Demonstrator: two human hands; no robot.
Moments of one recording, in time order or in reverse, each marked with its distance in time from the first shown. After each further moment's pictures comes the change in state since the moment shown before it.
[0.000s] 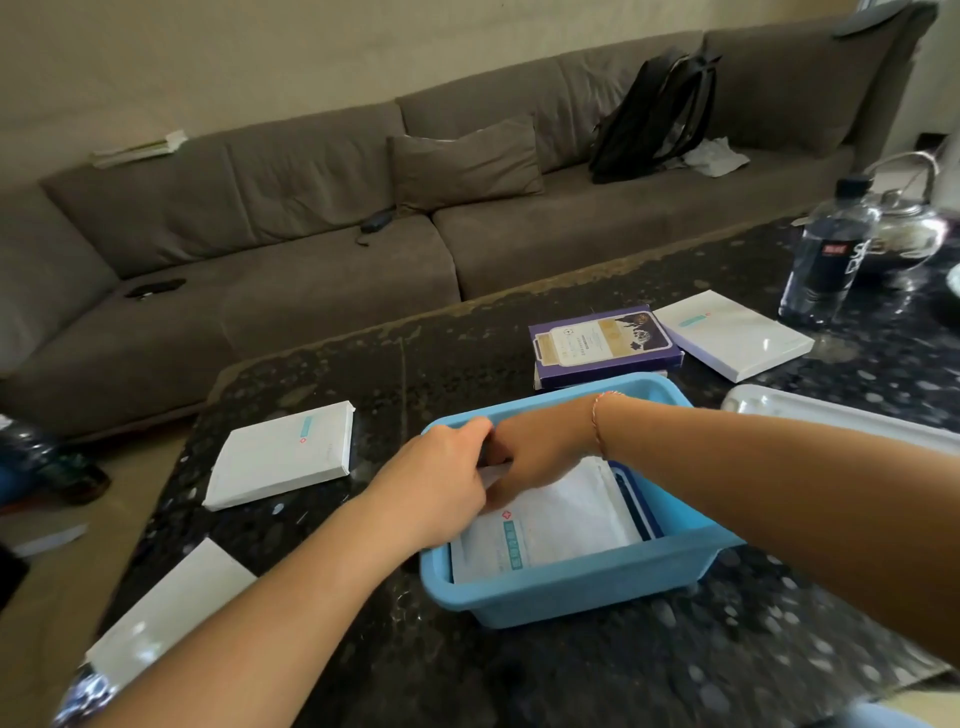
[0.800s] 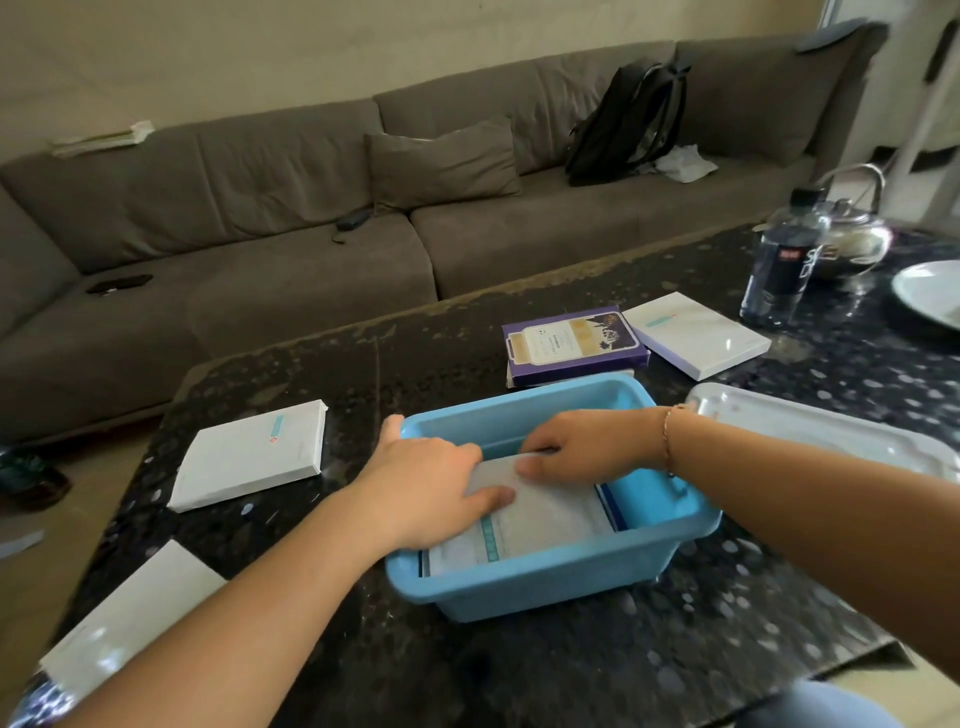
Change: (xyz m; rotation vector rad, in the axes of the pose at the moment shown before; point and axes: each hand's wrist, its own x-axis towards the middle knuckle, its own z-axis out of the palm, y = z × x) left_hand 0.010 0.007 0.009 0.411 -0.134 0.117; right_hand -0.048 0.045 0.015 -0.015 0.183 0.244
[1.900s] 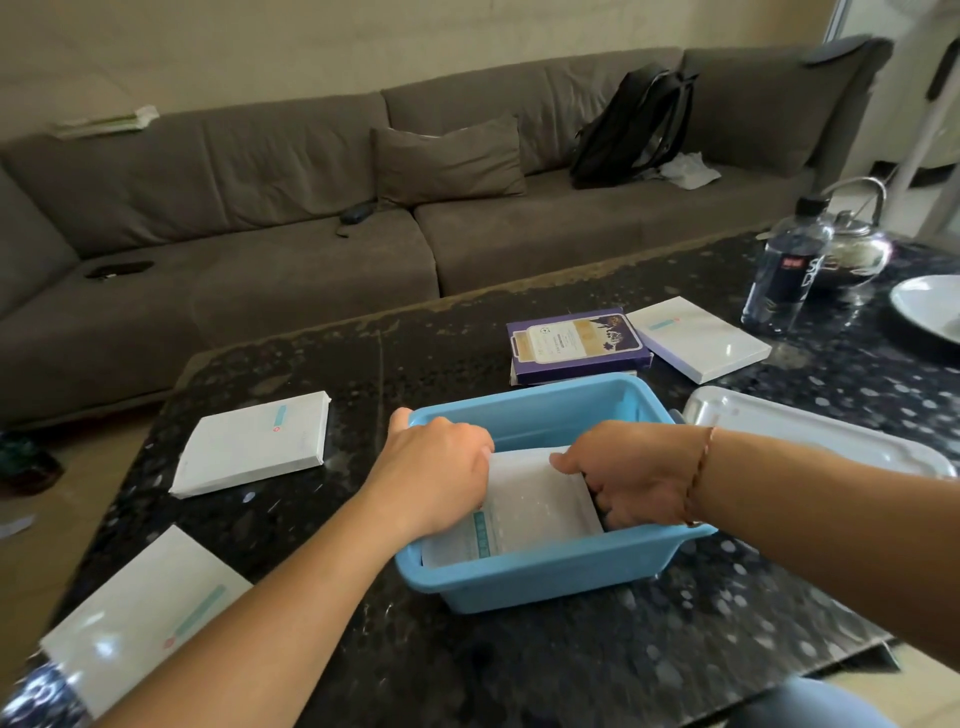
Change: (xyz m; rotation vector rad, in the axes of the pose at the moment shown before) left_hand 0.002 0.004 0.010 -0.192 0.251 -0.077; right_hand -0.044 -0.036 0.007 1.206 -0.038 0.554
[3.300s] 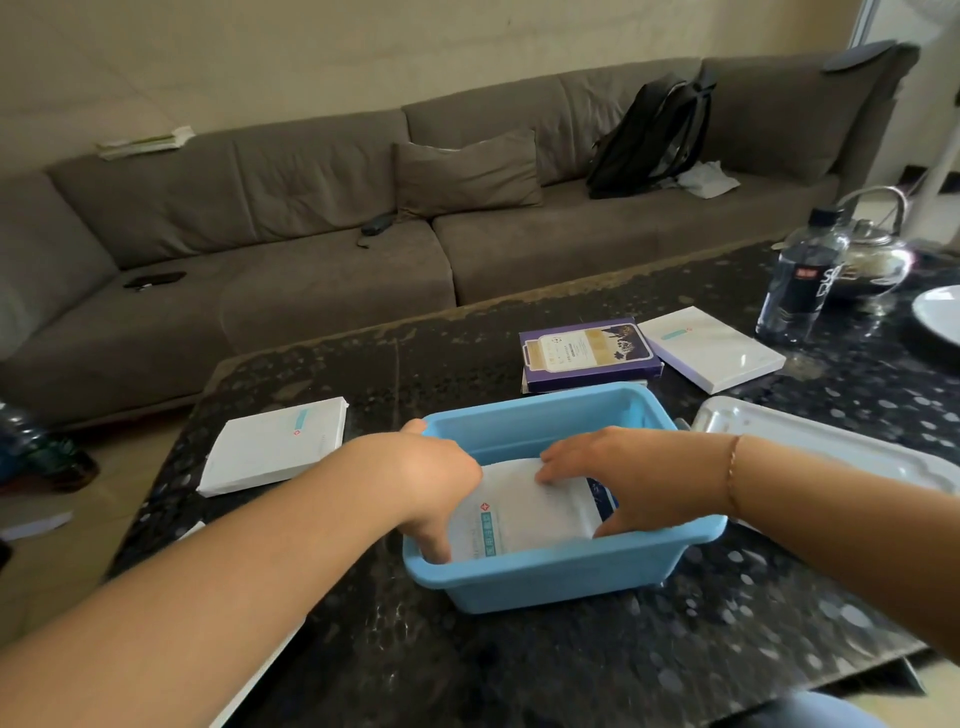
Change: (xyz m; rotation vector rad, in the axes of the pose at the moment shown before) left_hand -0.013 0.016 -0.062 0.422 -0.624 0.157; right_hand 0.007 0.004 -0.032 -1.544 0.056 -0.805
